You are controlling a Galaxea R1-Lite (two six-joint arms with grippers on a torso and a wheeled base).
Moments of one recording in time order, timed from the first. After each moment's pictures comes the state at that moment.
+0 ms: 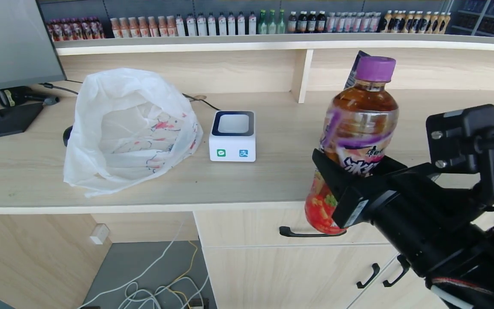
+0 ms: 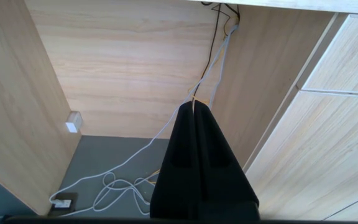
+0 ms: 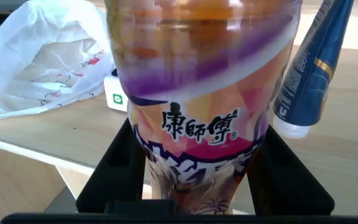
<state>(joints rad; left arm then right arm) 0.00 0.00 0.00 0.00 0.00 0.00 0.99 1.53 -0.55 -1.24 -0.62 -0.19</state>
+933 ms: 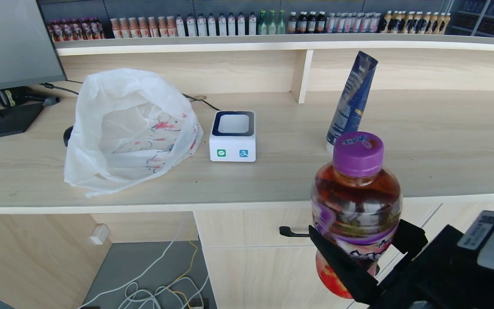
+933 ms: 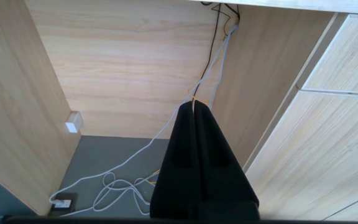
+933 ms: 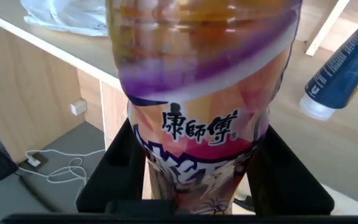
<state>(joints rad) 0.00 0.00 0.00 0.00 0.00 0.00 1.21 1.46 -0.34 -1.29 -0.63 -0.42</state>
